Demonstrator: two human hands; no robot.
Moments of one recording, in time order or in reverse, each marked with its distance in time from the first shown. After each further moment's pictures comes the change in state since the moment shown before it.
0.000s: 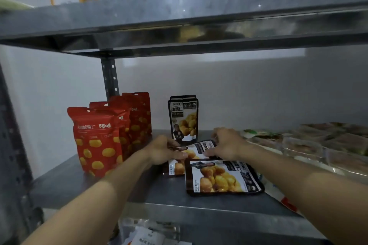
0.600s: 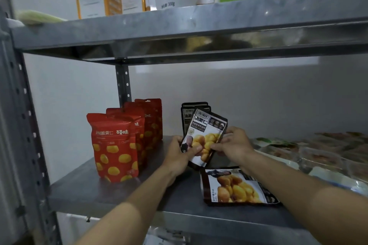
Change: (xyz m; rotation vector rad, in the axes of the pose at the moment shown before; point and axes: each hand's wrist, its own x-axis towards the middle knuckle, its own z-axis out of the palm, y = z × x) left_hand -0.001 -0.007 0.024 -0.514 0.344 0.164; right_hand 0.005 -0.030 0.013 0.852 0.229 0.091
